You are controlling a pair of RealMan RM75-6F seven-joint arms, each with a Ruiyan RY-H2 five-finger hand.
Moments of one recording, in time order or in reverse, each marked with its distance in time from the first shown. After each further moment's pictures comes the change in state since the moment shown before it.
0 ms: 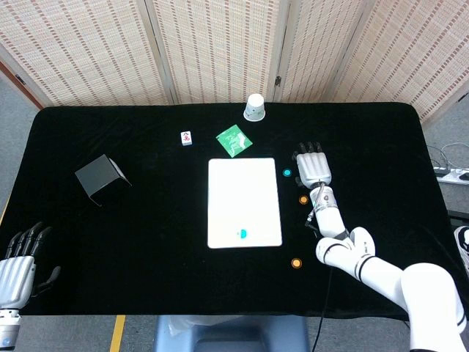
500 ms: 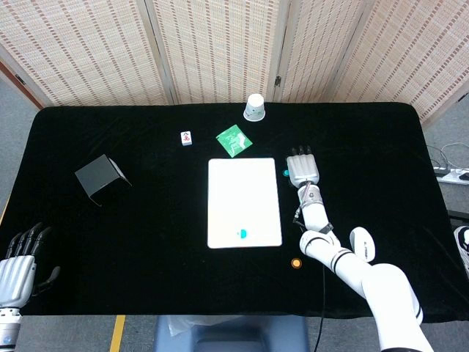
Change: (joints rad) left arm -0.005 -0.005 -0.002 0.006 -0.024 -0.021 0.009; right arm 0.100 -0.178 0.001 0.314 0.045 -0.131 -0.023
